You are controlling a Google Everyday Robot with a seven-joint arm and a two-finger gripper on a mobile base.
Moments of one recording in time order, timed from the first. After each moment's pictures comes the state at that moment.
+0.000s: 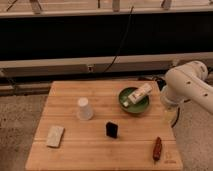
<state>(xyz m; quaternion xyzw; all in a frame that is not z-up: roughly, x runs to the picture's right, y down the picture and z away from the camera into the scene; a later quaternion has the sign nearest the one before) 0.284 0.106 0.684 -0.28 0.02 0.02 0.96</state>
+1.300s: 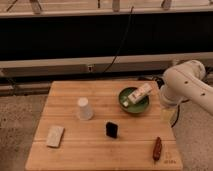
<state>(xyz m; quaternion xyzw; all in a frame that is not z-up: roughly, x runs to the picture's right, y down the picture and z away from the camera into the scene) 0.262 0.098 0.687 -0.28 0.02 0.00 0.96</state>
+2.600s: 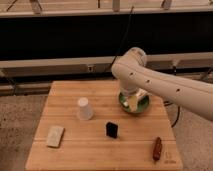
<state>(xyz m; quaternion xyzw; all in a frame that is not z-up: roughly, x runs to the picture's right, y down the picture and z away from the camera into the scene) 0.117 0.048 0.711 -0.25 0.01 -0.17 0.95</state>
